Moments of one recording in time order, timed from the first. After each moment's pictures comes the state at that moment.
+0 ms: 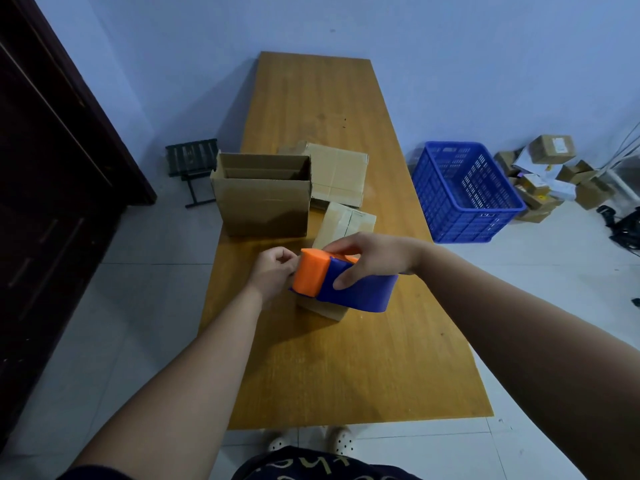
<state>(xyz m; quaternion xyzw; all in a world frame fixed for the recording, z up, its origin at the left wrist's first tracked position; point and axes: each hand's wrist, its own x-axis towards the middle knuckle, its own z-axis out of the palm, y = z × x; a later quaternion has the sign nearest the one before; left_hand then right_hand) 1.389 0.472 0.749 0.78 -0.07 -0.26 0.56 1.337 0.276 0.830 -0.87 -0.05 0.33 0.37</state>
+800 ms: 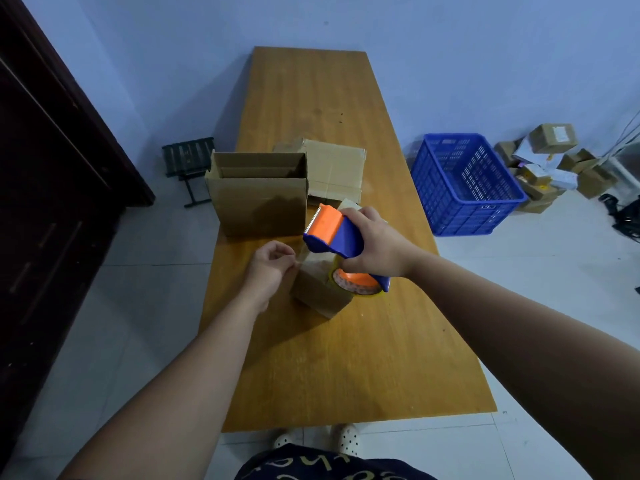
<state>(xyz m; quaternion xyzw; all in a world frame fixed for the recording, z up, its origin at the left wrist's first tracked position) 1.393 0.470 0.741 0.76 0.00 -0.23 0.61 1.336 0.270 0.811 -0.95 0.00 0.08 0.30</state>
